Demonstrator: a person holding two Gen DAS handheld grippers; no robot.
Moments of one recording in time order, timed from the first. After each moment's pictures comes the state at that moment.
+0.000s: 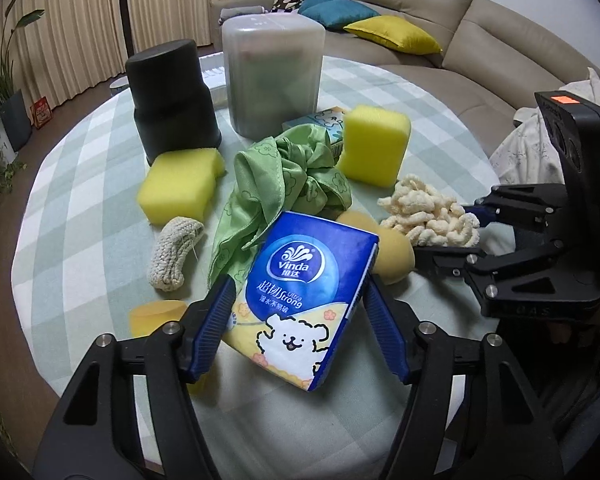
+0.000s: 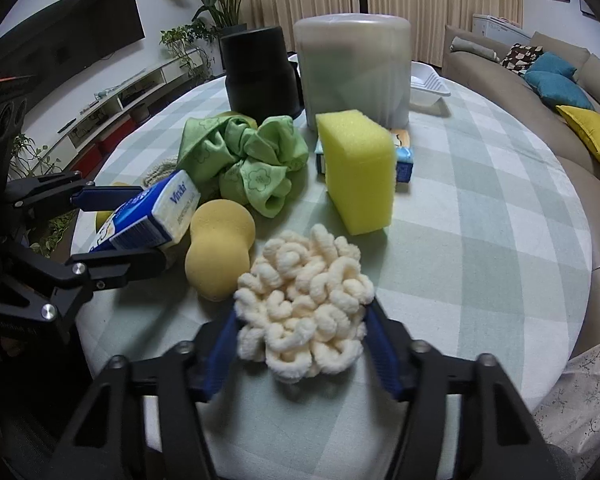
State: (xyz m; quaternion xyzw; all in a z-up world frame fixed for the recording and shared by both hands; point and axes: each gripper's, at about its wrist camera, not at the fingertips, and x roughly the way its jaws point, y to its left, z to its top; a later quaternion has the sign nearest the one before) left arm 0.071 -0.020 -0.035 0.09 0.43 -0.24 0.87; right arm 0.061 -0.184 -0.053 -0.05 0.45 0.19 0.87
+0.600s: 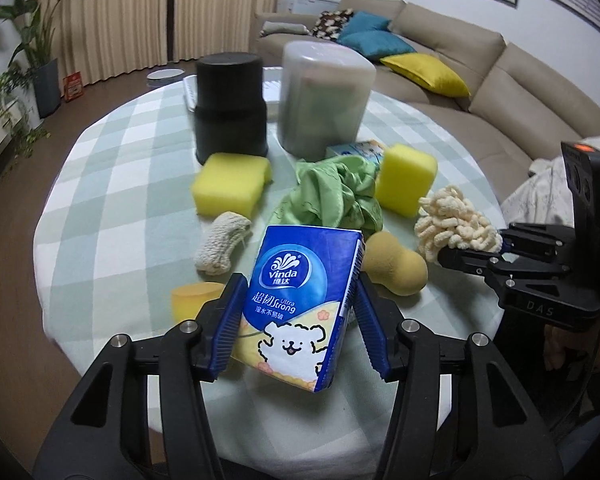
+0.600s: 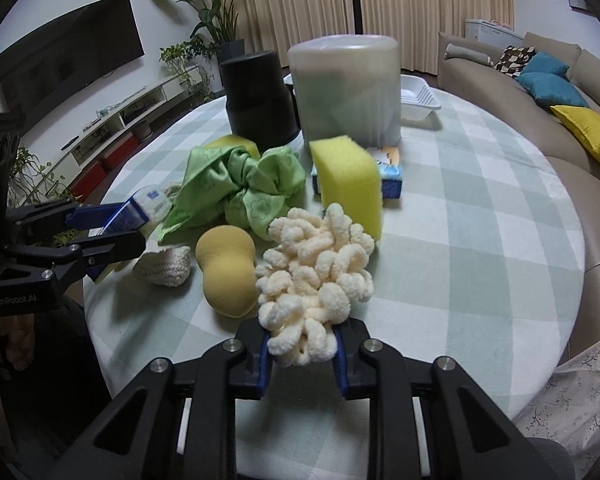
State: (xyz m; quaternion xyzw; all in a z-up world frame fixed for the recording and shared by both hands) left arm 0.061 0.018 -0.020 0.01 0.41 -0.19 0.89; right arm 0.054 -0.192 -0.039 -0.03 0.43 0.19 0.88
